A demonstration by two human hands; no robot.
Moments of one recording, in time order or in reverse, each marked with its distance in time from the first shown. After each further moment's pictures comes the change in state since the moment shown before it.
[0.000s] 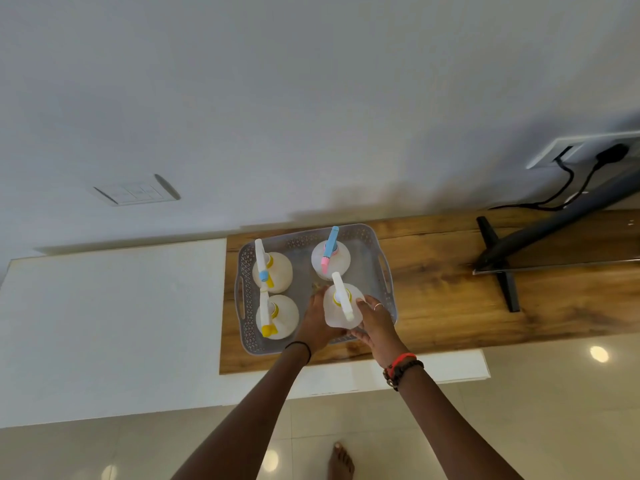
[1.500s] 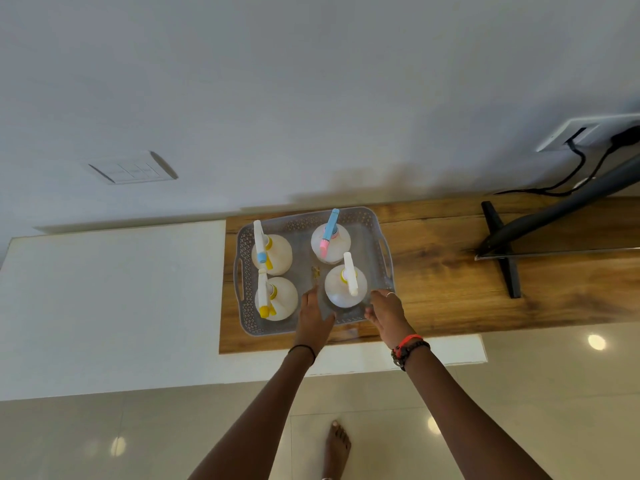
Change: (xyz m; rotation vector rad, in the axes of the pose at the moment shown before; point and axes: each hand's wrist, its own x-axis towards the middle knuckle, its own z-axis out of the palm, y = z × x) left_hand -0.021 -0.023 0.021 -0.030 0.161 -0.049; right_hand 0.033 0.016 -0.023 -0.047 0.093 0.003
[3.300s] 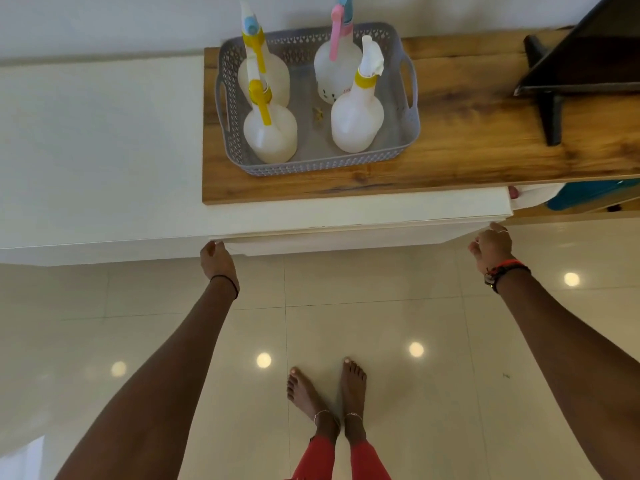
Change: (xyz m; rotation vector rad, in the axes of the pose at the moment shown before) left_hand -0.070 -0.250 -0.015 -0.667 0.583 -0.627; right_hand 0.056 0.159 -0.186 0.003 0.417 -0.073
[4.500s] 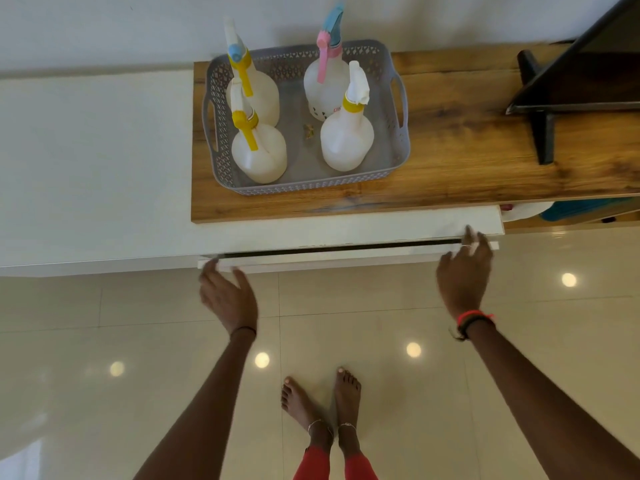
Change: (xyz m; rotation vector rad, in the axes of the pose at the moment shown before) left_hand -0.057 -0.035 0.008 0.545 0.181 0.618; right_hand -0.038 0.034 0.010 -0.874 0.232 -0.798
